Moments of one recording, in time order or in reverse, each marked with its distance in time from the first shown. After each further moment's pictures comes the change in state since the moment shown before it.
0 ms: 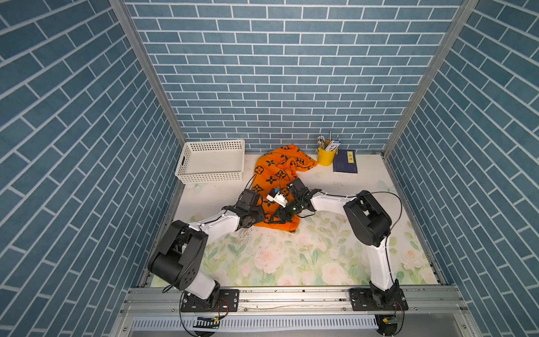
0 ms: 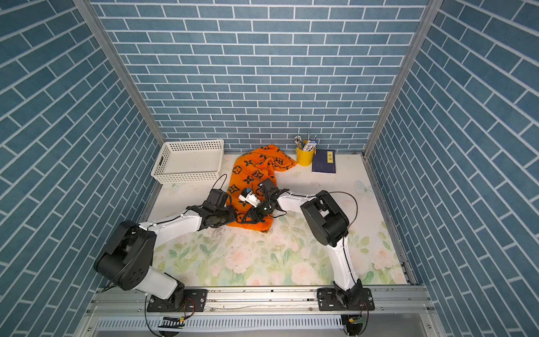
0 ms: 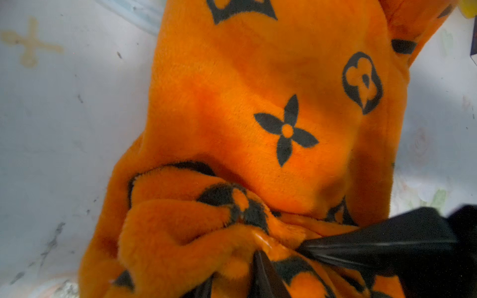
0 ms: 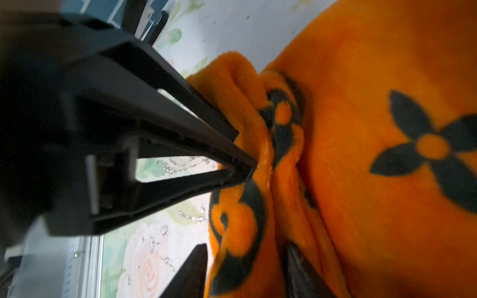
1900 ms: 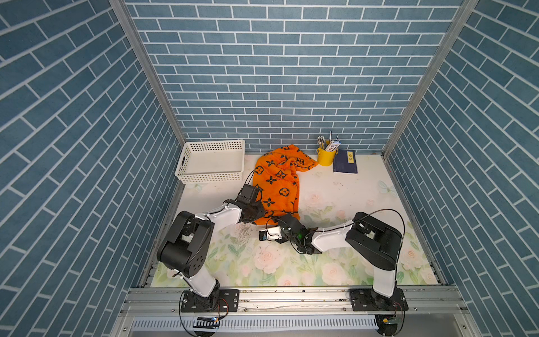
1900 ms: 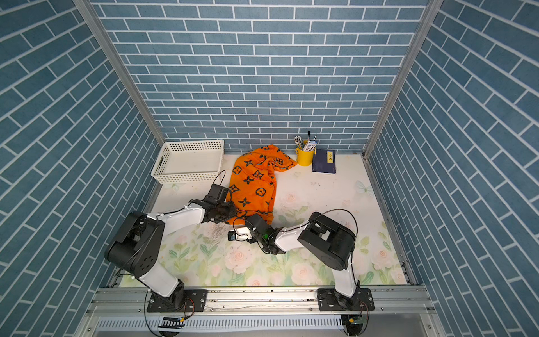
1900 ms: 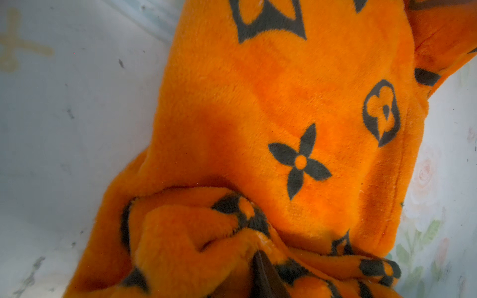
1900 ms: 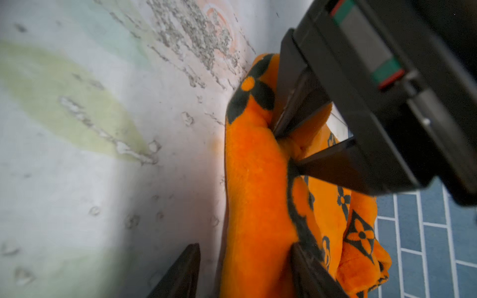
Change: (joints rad) left arm 0.048 0.099 0.085 -0.022 0.056 -0.053; right arm 0.345 -0.127 -0.448 0.699 0.947 -0.884
